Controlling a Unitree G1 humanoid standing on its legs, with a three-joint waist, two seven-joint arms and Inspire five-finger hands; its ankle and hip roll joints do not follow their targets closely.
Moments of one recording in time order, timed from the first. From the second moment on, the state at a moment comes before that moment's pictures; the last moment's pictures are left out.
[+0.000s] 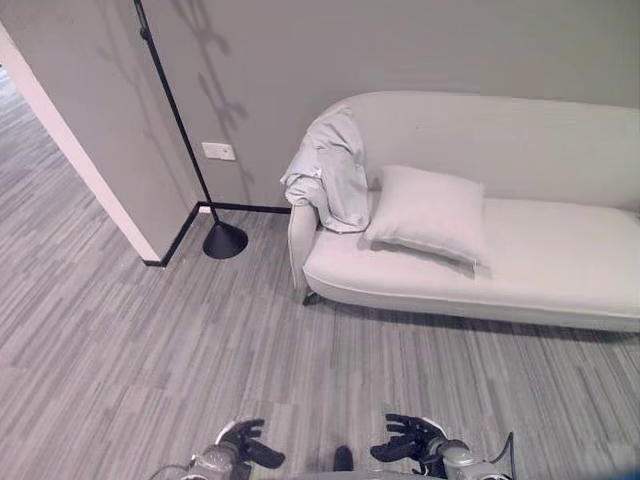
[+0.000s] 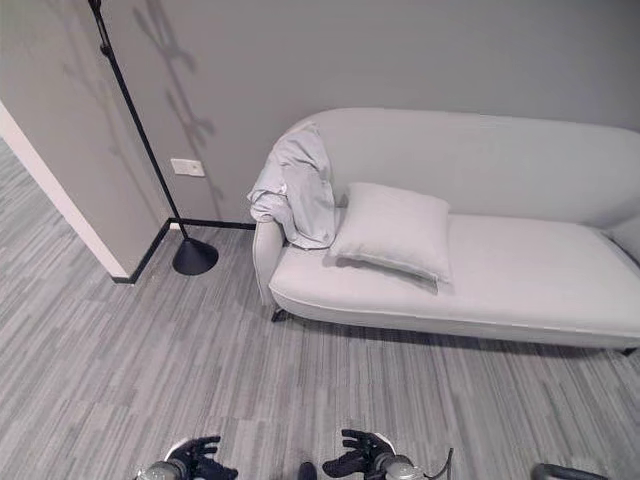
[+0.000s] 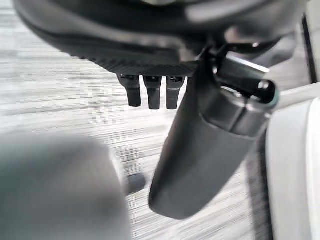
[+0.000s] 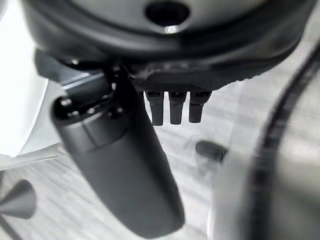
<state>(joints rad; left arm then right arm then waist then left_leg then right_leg) -0.17 0.20 -0.28 1.36 -0.15 -0.13 0.01 -0.15 -0.22 0.42 1.17 0.28 0.00 0.09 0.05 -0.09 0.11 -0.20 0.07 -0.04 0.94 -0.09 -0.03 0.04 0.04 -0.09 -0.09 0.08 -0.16</state>
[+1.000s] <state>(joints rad) -0.11 0.23 -0.41 1.30 -0.03 -0.13 0.06 -0.20 -0.47 0.23 0.85 -0.15 0.00 -0.25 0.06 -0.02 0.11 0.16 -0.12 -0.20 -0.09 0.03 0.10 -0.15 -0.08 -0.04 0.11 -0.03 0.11</state>
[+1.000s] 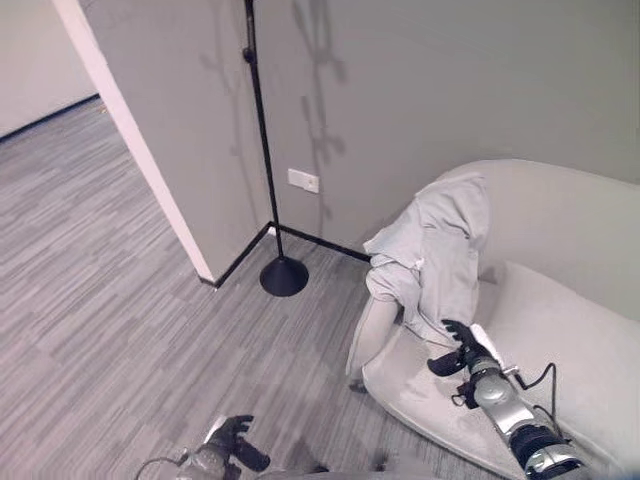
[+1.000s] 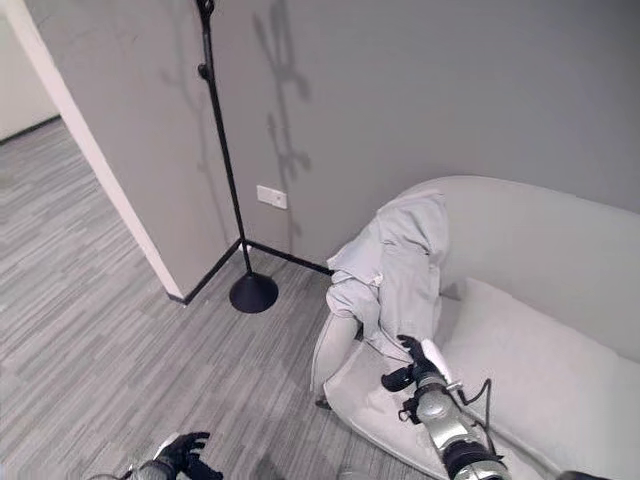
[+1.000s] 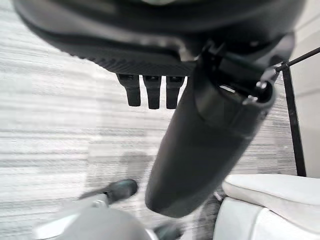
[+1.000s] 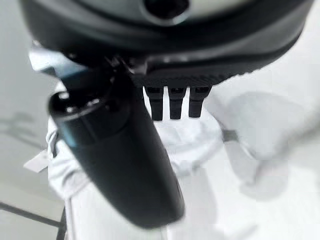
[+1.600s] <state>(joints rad) -0.01 0.19 -0.30 1.35 -0.09 -0.15 0.14 -0.24 -0.36 0.26 1.11 -0.03 -0.03 -0.30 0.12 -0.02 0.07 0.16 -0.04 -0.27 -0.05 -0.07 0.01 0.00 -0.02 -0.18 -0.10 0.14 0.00</state>
